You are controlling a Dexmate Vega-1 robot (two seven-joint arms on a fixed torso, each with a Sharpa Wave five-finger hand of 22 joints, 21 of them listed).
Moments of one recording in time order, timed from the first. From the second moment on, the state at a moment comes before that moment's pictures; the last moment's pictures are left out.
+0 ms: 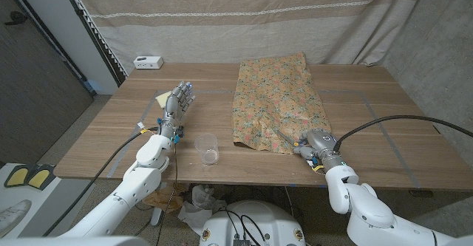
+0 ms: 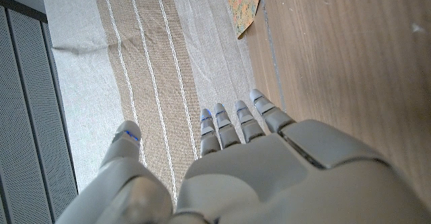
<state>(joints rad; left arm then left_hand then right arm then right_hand) 1.06 0.53 0.30 -1.44 -0.65 -0.42 0.06 0.13 -0.14 0.53 -0.15 0.21 0.26 -0.09 0.20 0.18 0.24 -0.12 0.20 0.18 0.17 -0.04 0.18 0.17 0.23 -0.04 0.21 0.17 -1.20 -0.96 -0.80 -2.31 -0.67 -1.00 -0.21 0.79 0.12 -0.21 -0.12 0.54 0.64 -0.08 0.34 0.29 0.67 -0.13 0.53 0.42 0.26 -0.04 0.20 0.21 0.13 0.06 0.21 0.20</state>
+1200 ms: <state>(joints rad) 1.05 0.52 0.30 -1.41 -0.66 -0.43 0.06 0.13 -0.14 0.53 -0.15 0.21 0.26 -0.09 0.20 0.18 0.24 -0.12 0.20 0.18 0.17 -0.04 0.18 0.17 0.23 -0.04 0.21 0.17 -1.16 -0.93 -0.85 -2.27 -0.75 -1.02 -0.14 1.02 0.14 -0.08 -0.16 0.47 0.83 -0.08 0.46 0.33 0.89 -0.17 0.70 0.49 0.38 -0.04 0.22 0.22 0.15 0.05 0.23 0.20</state>
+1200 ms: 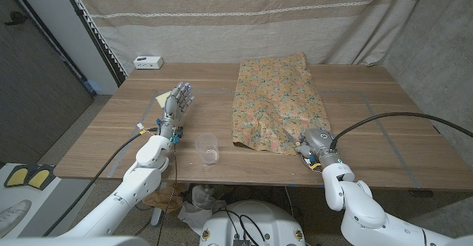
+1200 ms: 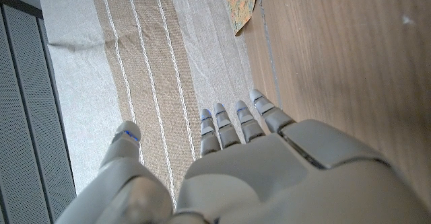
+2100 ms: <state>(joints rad) 1.05 0.51 0.30 -1.40 -0.66 -0.44 0.05 0.13 -0.14 0.53 -0.15 0.21 0.26 -0.09 0.20 0.18 0.23 -0.13 0.20 0.18 0.17 -0.04 0.18 0.17 0.23 -0.04 0.20 0.17 -1.24 -0.91 -0.73 -2.27 -0.67 -0.90 -0.26 1.10 0.08 -0.01 -0.15 0.42 0.90 -0.06 0.47 0.26 0.96 -0.13 0.69 0.36 0.45 -0.04 0.26 0.24 0.18 0.03 0.24 0.20</state>
